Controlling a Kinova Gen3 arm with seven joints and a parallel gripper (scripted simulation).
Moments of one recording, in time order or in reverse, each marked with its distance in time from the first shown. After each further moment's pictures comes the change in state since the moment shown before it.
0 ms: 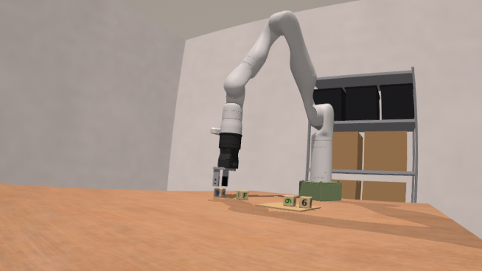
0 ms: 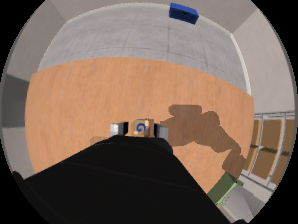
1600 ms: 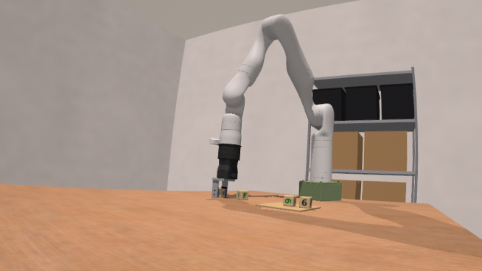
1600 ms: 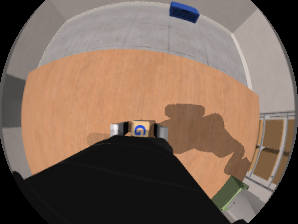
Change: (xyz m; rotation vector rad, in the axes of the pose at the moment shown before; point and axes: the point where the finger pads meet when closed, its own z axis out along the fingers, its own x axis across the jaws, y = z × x) arm 0.000 0.000 0.037 0.000 0.000 0.000
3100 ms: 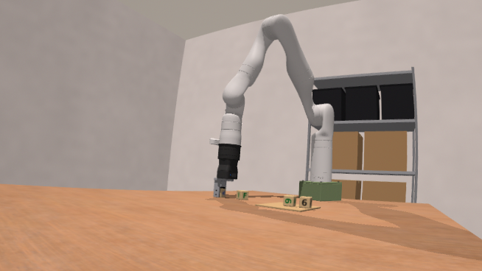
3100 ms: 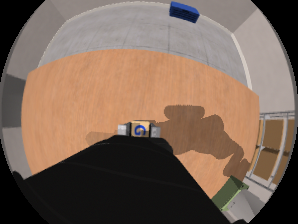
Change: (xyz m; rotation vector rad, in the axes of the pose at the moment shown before) arm 0.000 0.000 0.000 0.000 0.000 0.000
